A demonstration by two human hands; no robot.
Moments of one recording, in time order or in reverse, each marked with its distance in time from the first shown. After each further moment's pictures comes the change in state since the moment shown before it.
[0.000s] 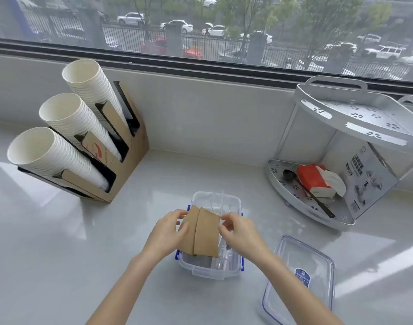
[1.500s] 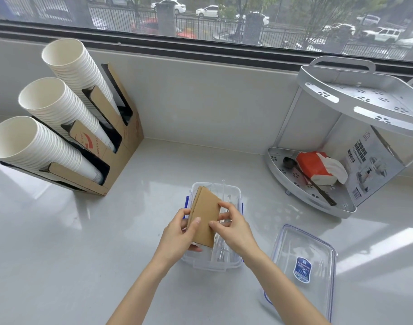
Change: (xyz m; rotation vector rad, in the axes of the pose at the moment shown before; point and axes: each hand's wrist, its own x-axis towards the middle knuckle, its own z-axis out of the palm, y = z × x) left_hand -0.019 0.013 0.018 -0.569 -0.067 -0.092; right_hand -0.002 -0.004 0.019 0.498 0.030 0.127
